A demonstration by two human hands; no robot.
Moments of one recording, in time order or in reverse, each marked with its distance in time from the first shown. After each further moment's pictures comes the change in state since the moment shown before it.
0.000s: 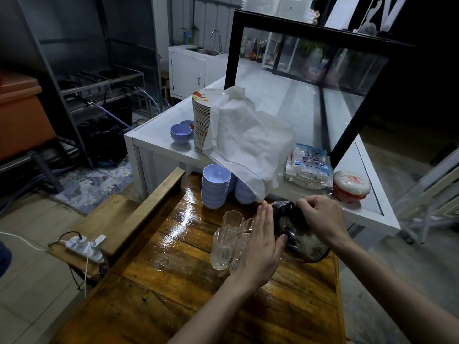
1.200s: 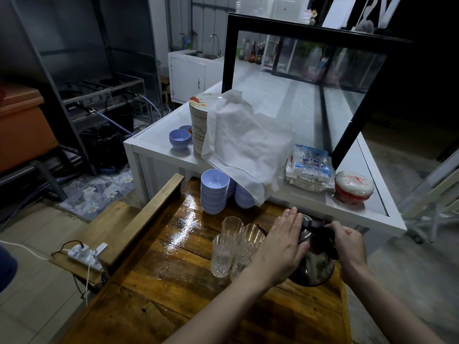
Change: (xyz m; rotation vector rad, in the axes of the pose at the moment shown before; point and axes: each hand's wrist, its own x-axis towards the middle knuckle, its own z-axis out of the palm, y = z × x) left_hand 0.034 0.018 0.017 0.245 -0.168 0.172; right_hand -0.033 0.060 0.003 0.486 0.129 0.551
